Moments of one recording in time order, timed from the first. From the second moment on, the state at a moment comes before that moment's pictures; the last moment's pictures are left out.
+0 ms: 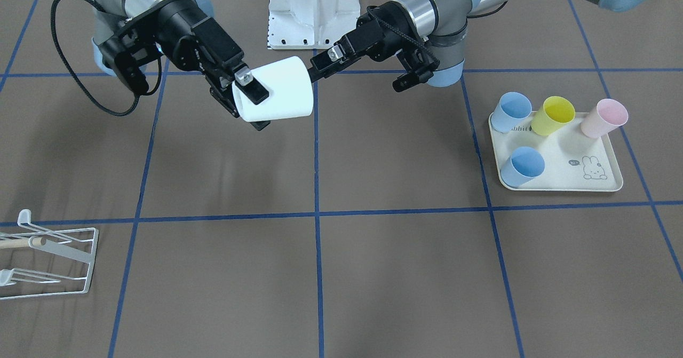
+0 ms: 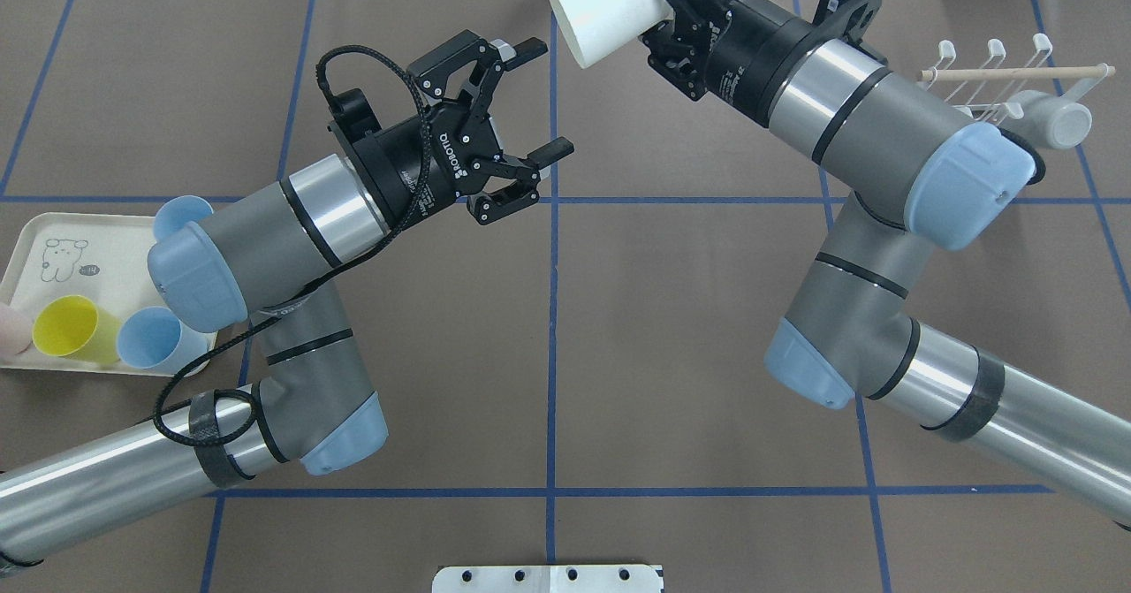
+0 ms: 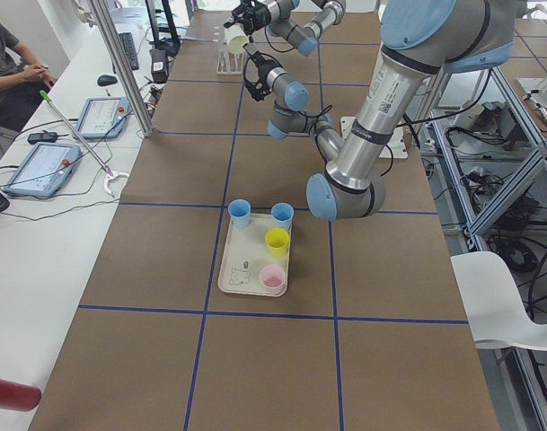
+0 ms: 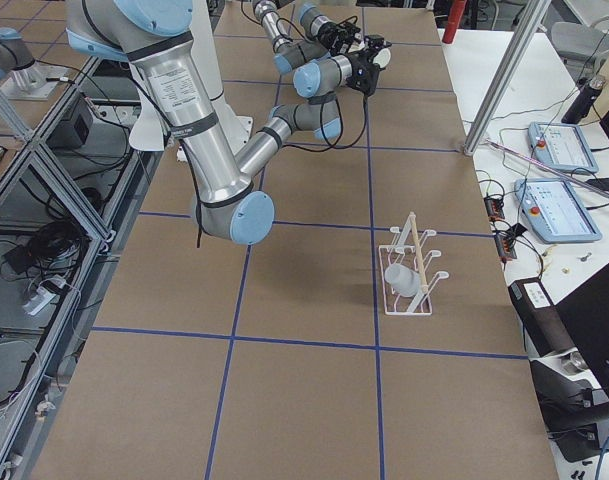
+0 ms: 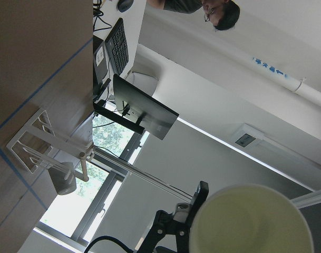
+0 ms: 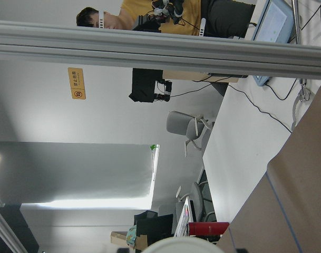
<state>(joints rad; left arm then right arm) -0.53 -2.19 -1.56 -3.18 -1.39 -2.40 0.70 -1.05 1.71 -0.29 1.34 2.02</state>
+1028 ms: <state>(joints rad) -0.58 -2.19 -1.58 -3.01 -1.41 -2.01 0.84 -1.15 1.64 -0.58 1.33 1.56</state>
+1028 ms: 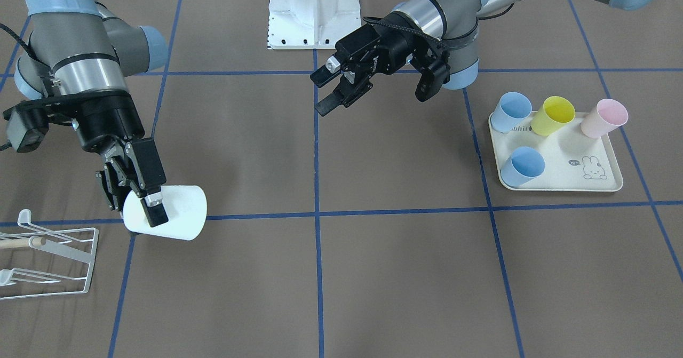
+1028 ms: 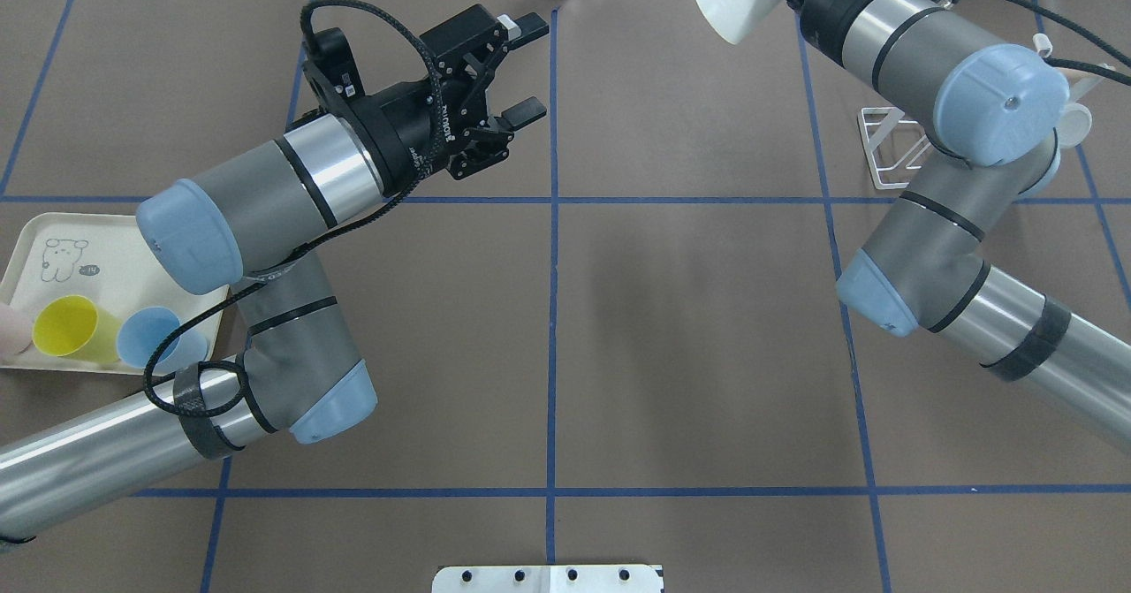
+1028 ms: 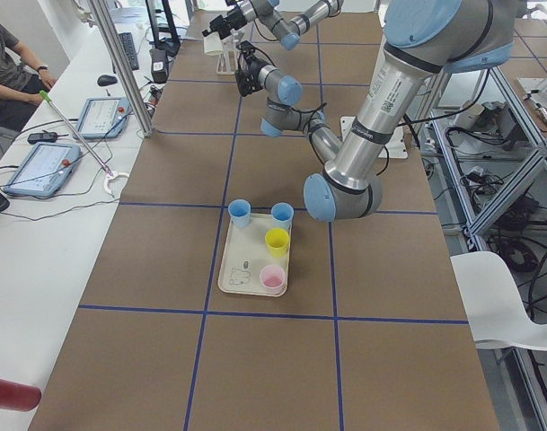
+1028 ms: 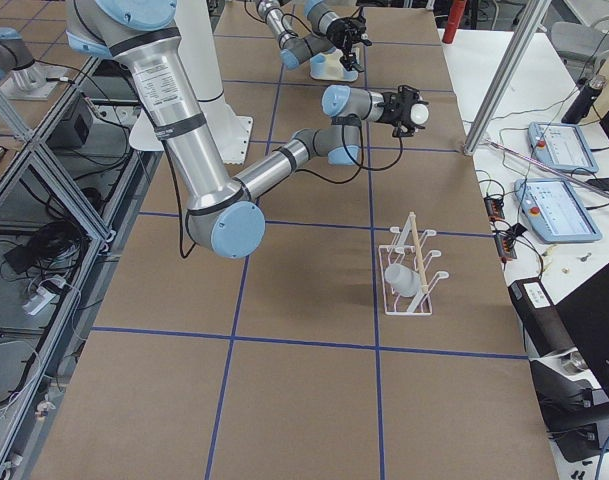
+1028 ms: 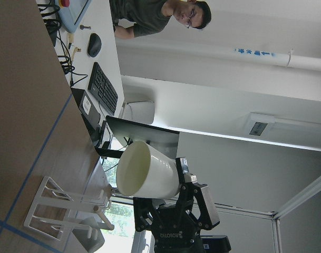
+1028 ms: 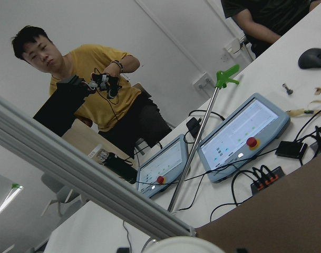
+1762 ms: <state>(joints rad) -0.61 -2.19 -1.59 -2.88 -1.42 -1.84 0.98 -1.41 1.77 -0.77 1.28 1.12</state>
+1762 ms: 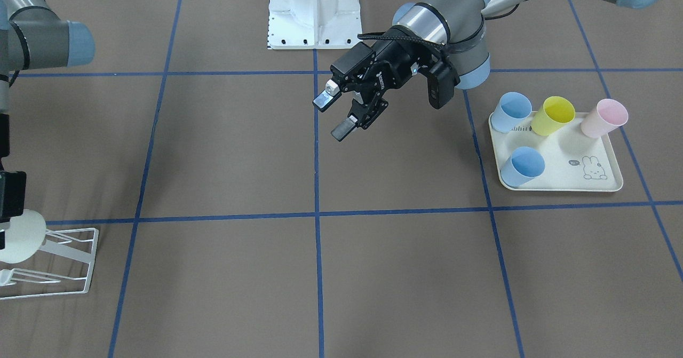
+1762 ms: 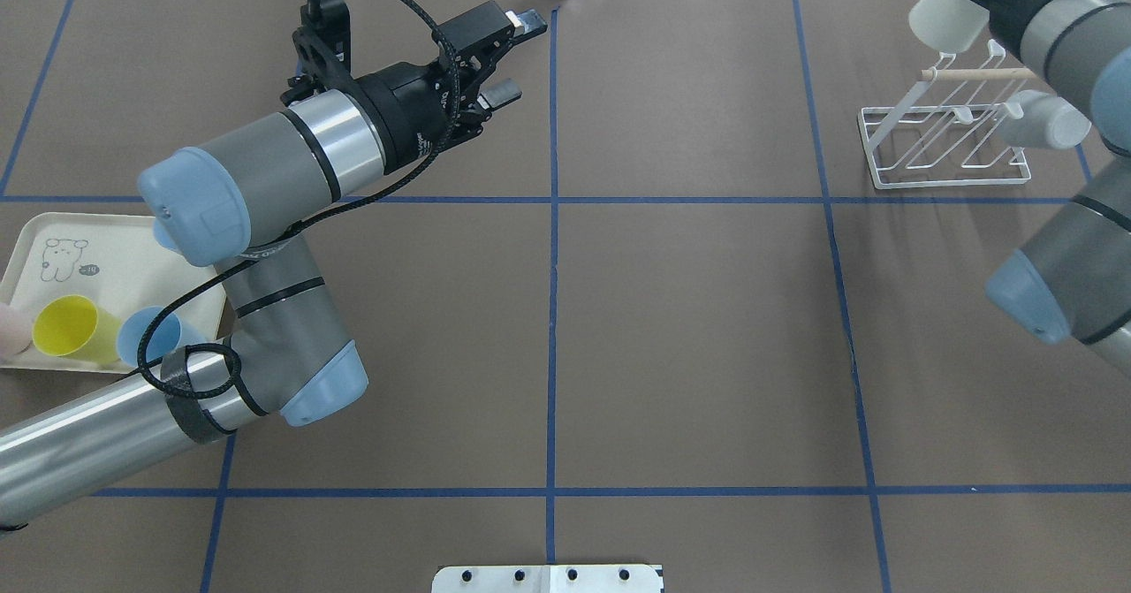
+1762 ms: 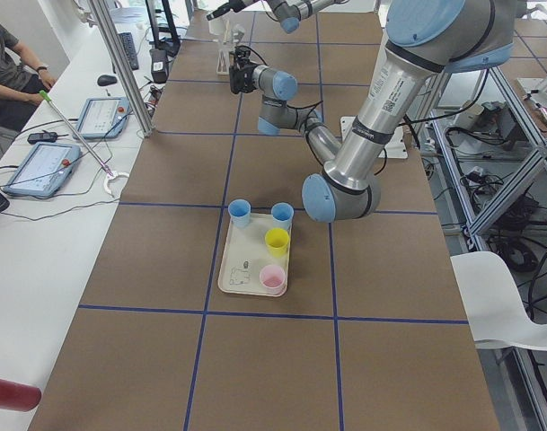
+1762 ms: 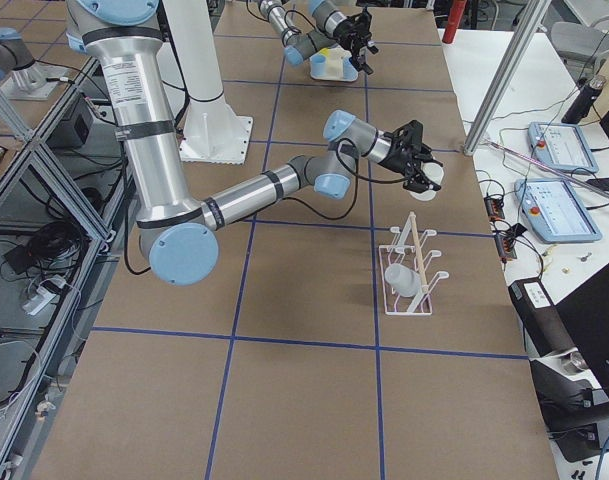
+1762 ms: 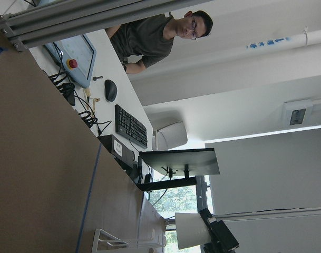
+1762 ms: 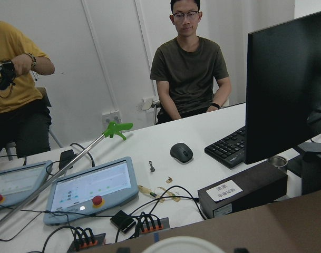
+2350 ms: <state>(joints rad) -0.61 -2.17 -1.59 -2.88 -1.42 -1.84 0.99 -1.56 1.81 -0.77 1.27 1.02</state>
